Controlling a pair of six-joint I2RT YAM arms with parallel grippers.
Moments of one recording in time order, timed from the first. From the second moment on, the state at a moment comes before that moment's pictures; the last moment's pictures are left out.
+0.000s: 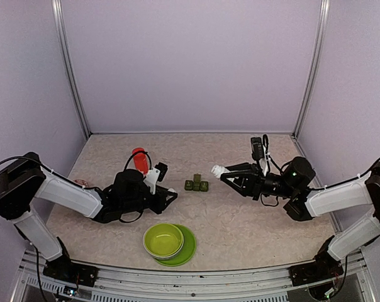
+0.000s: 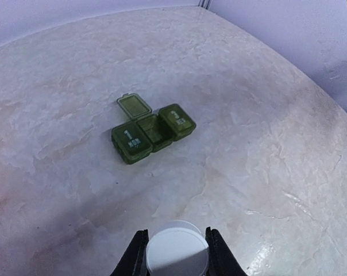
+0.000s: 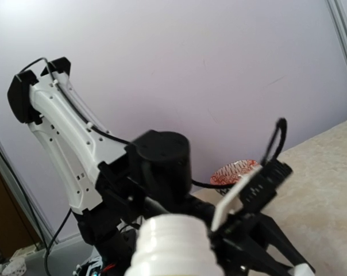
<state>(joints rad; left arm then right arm) -0.86 1.61 0.60 0.59 0.01 -0.24 0.70 1.41 0.47 1.22 -0.72 0.57</state>
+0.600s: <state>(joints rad) -0.79 1.79 0.63 0.59 0.00 -0.24 0.69 1.40 0.46 1.20 -0.72 0.56</state>
